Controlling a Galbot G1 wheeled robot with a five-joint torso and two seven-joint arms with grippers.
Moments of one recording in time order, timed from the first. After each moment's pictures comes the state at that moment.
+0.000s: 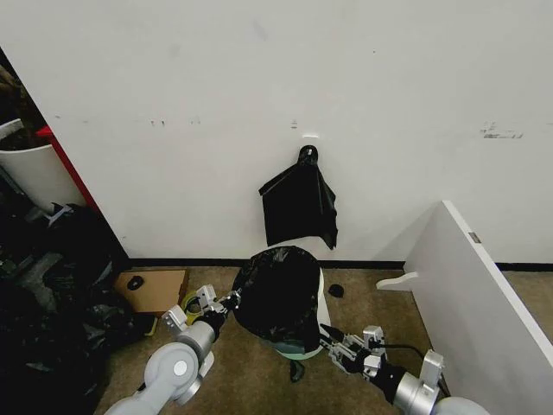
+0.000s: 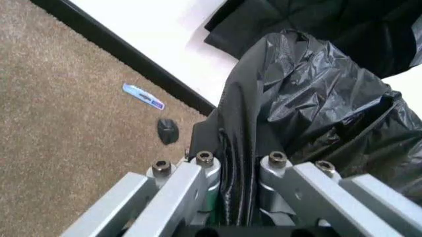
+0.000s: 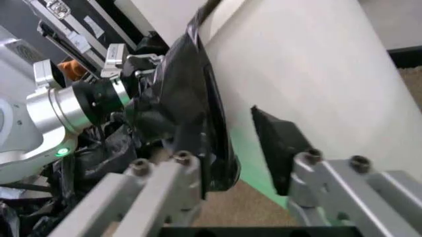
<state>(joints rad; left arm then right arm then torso) 1.27 -1.01 -0.12 -1.87 -1.35 0.06 -0.25 -1.70 1.02 0.43 2.04 0.83 -0.22 -0.43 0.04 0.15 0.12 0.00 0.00</state>
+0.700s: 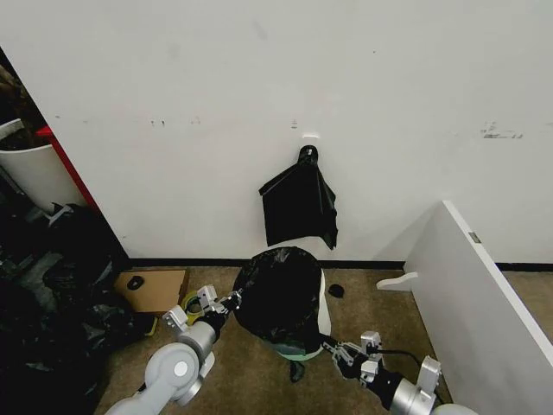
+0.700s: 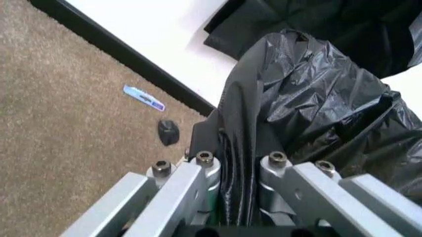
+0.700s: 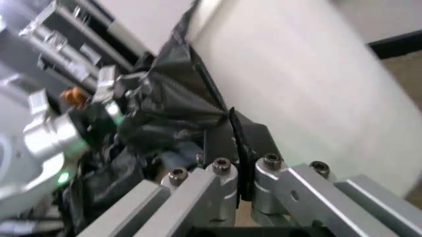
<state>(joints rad) 1.27 -1.01 -0.13 -1.88 -1.35 0.06 -0.25 -1.70 1.01 0.42 2.03 0.96 -0.19 -0.37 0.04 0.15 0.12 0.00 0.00</state>
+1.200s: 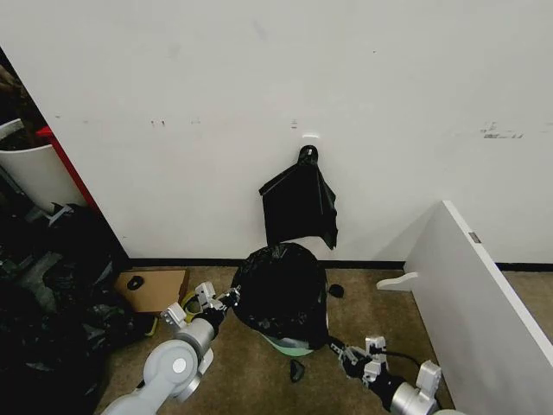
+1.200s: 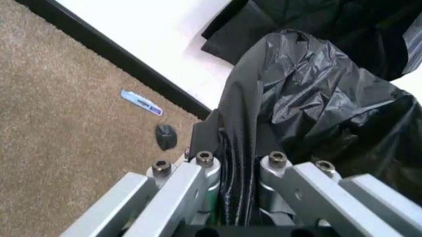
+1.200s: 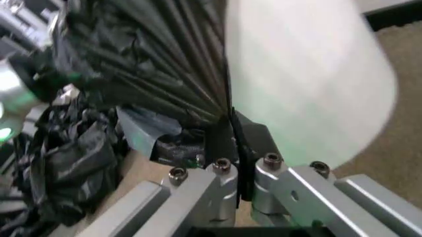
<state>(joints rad) 1.26 -1.01 -0.13 -1.88 -1.35 0.06 -0.25 -1.72 1.01 0.36 2.00 0.82 -0.16 -0.32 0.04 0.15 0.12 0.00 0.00</state>
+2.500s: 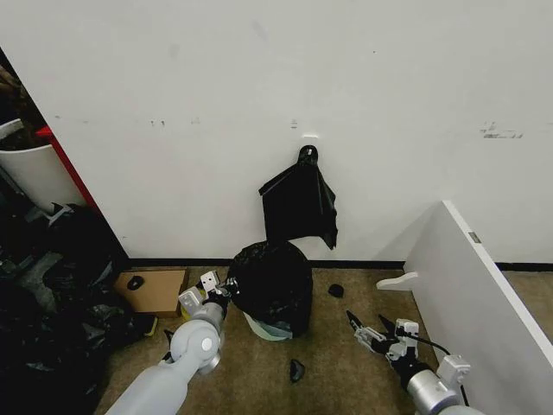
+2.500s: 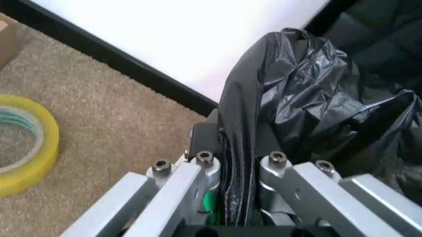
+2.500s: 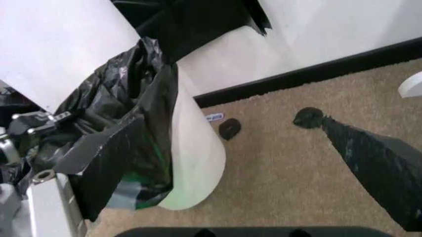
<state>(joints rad) 1.06 -1.13 -0.05 -1.64 -1.11 0.03 -0.44 -1.76 1.15 0.53 2.08 0.77 -0.14 -0.05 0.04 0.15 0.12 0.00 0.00</state>
